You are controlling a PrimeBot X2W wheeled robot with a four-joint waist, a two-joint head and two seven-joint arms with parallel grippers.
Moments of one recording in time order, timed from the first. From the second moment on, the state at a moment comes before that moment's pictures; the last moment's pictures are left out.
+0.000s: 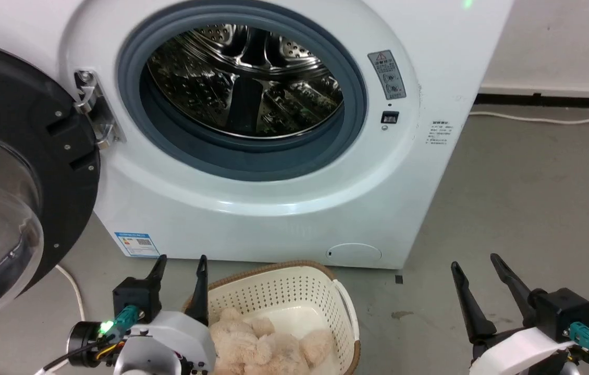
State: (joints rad) left arm -0.06 0.05 -0.06 0.11 -0.09 0.00 0.01; right arm 0.01 -0.05 0.00 0.01 0.08 0.13 -0.05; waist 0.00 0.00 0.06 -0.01
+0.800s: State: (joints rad) left arm -0.25 0.09 -0.16 0.40 -0.14 -0.02 0.12; right arm -0.01 -0.05 -0.01 -0.02 0.18 0.13 -0.10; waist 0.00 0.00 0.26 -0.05
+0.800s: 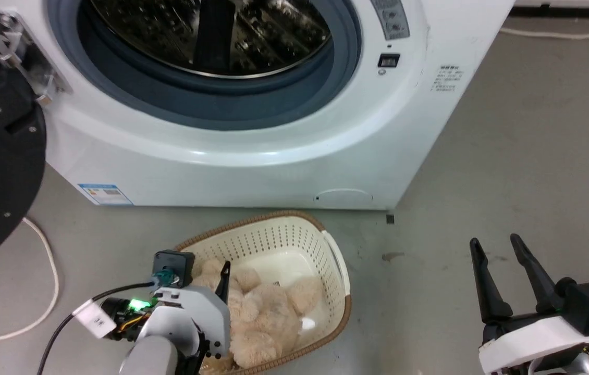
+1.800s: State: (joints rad) left arm -0.56 0.21 -0.39 0.76 -0.11 -0.02 0.26; right arm -0.03 -0.05 -0.03 -0.15 0.32 0.13 -0.16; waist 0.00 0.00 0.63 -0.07
